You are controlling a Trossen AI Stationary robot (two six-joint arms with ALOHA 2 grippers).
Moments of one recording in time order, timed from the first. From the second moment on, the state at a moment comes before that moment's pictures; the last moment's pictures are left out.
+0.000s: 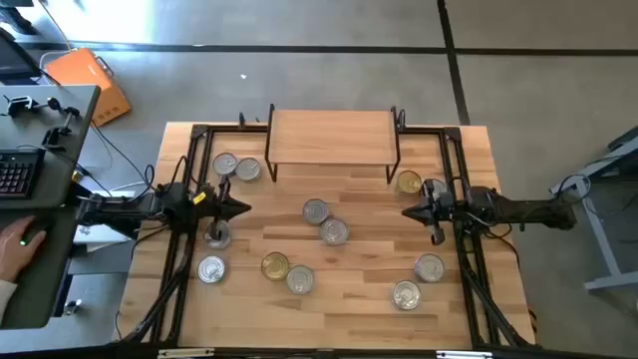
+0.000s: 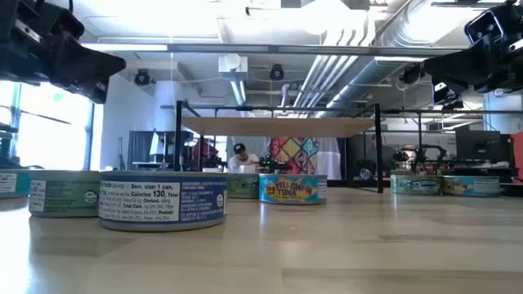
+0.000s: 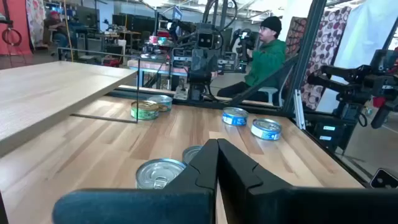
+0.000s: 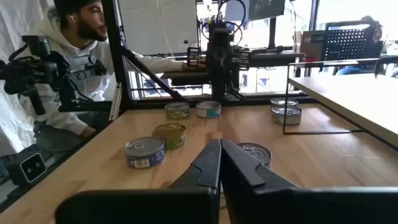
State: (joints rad) left arm -0.01 0.01 0.01 0.00 -0.01 -0.11; right arm 0.03 0.01 0.01 0.01 -0.04 0.04
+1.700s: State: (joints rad) left arm -0.01 0.01 0.01 0.00 -0.01 -0.11; right arm 0.03 0.01 0.01 0.01 -0.04 0.04
